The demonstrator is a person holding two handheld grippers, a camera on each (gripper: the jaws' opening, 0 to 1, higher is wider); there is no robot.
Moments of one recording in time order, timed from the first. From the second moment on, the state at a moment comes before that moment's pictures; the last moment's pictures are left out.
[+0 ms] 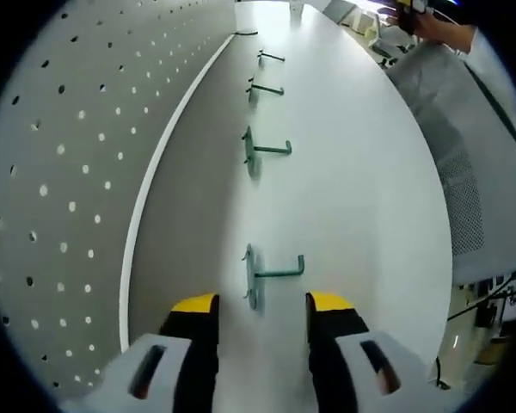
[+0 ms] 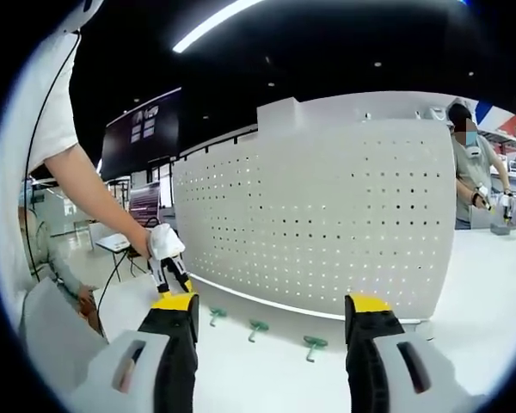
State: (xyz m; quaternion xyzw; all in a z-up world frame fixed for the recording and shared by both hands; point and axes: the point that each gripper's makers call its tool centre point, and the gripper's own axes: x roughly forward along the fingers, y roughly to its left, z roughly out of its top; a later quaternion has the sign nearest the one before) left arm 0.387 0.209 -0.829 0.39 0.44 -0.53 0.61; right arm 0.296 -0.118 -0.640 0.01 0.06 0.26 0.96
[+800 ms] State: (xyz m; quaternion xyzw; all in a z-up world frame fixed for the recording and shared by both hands) left arm 0.398 0.205 -0.829 0.40 0.44 -0.50 0.62; right arm 0.296 -0.118 -0.642 0.01 0.06 0.26 0.96
